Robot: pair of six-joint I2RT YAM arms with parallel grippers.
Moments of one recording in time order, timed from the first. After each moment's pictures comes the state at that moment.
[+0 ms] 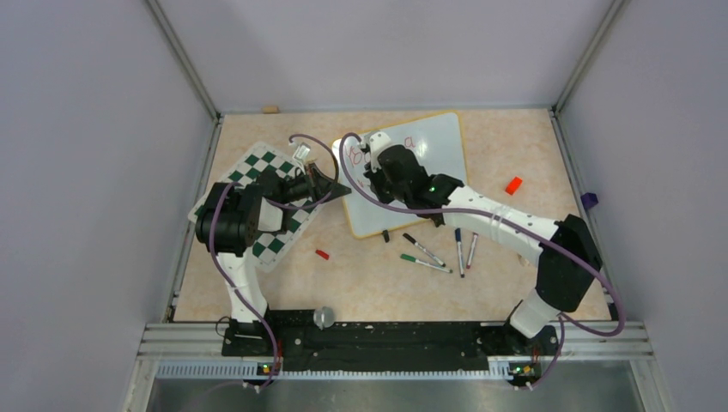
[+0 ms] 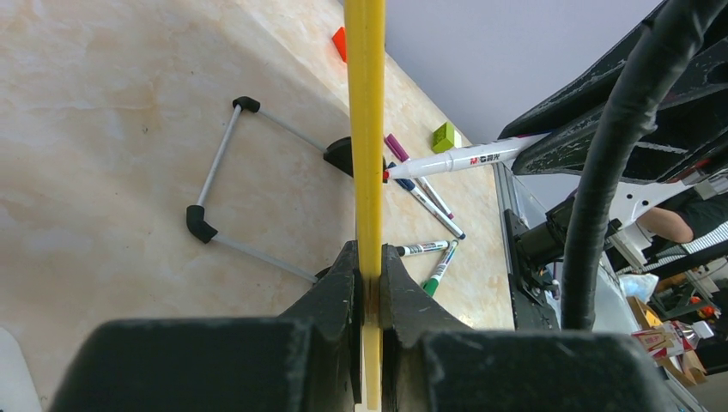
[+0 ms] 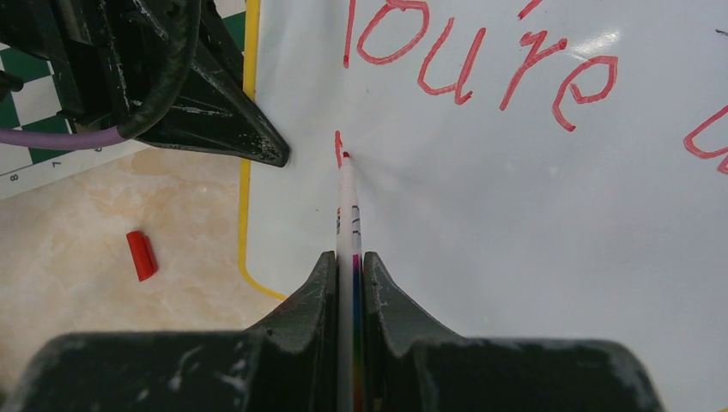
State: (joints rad) left arm -0.09 2.01 0.75 1.47 1.18 -0.91; right arm 0.86 1.61 1.31 -0.28 0.21 0.09
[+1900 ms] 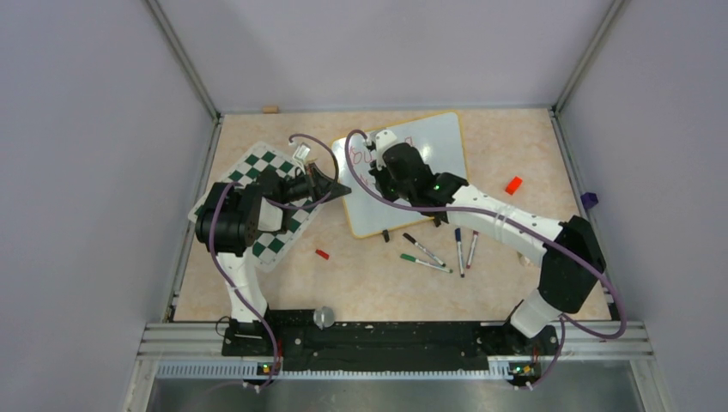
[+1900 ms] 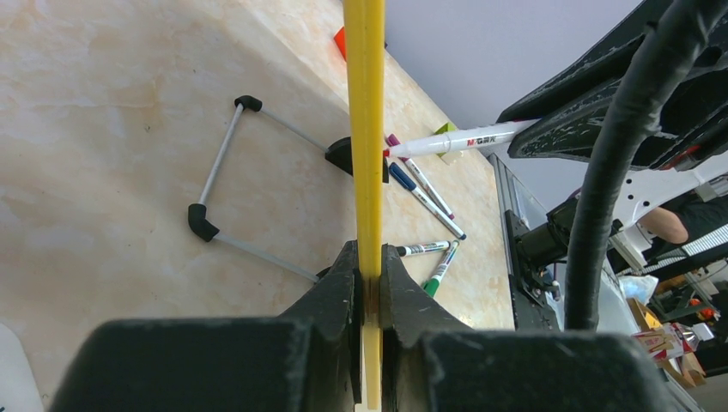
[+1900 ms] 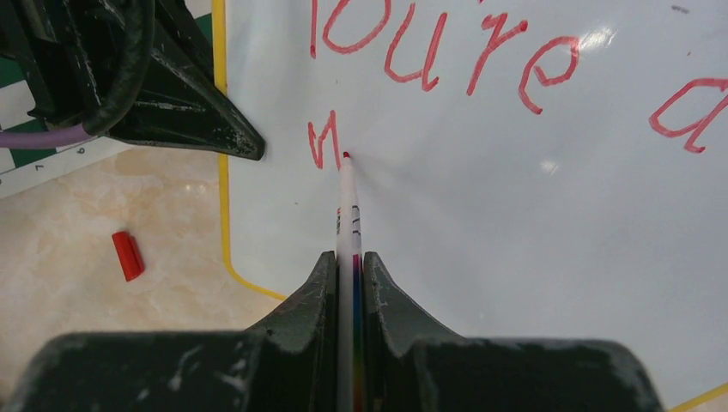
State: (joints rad) left arm -0.08 2.01 0.75 1.46 1.18 -0.90; right arm 0.83 1.59 1.29 -0.29 0.21 0.10
